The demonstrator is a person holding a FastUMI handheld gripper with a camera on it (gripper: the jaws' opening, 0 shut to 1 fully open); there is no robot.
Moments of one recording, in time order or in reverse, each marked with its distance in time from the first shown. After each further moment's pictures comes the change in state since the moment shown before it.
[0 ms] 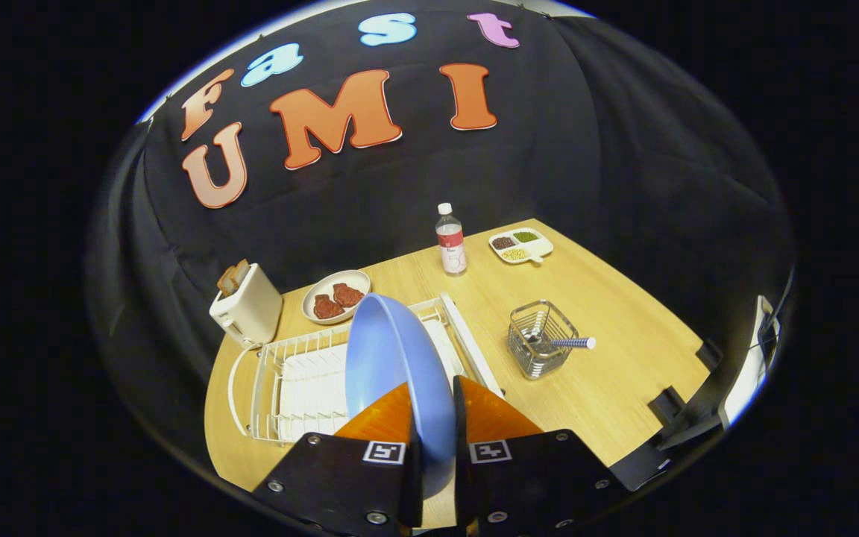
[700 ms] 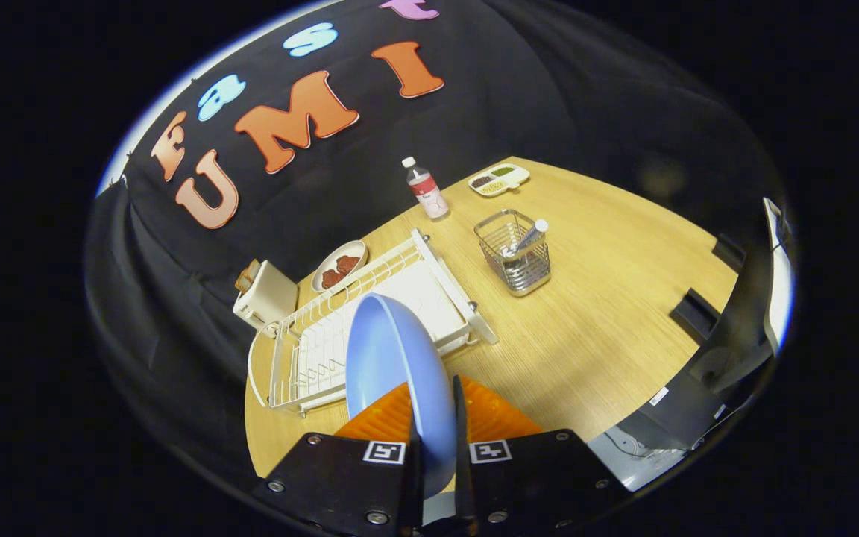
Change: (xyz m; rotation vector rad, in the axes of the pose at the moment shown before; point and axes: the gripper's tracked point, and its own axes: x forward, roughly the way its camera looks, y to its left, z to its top) arm -0.019 -0.052 -0.097 0.233 0.134 0.103
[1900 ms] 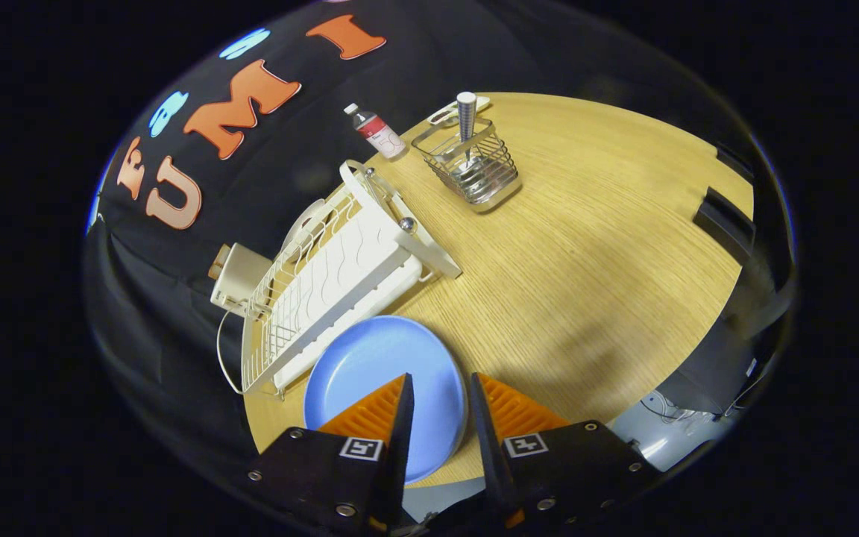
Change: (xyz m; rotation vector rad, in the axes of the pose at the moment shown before) arm 0.051 -0.049 -0.052 0.092 0.159 -0.022
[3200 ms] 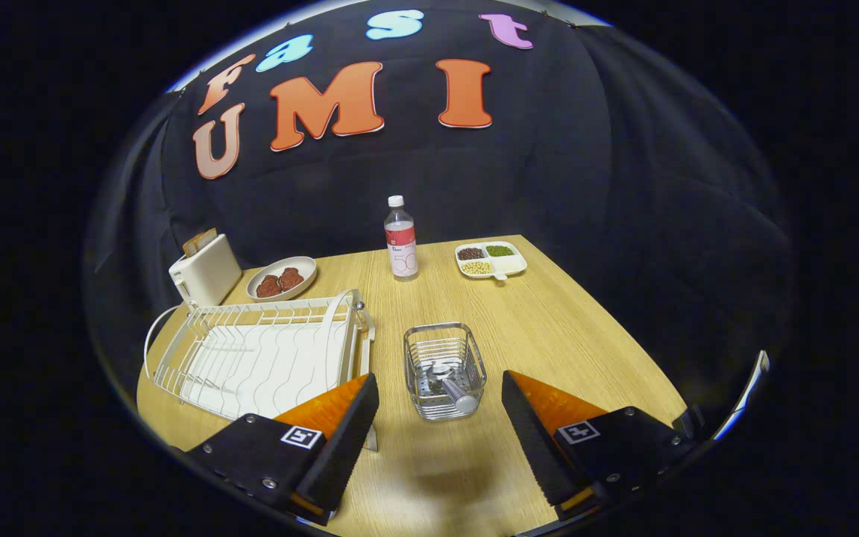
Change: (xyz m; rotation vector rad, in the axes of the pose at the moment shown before) arm 0.011 -0.001 0.209 -0.581 -0.375 -0.100
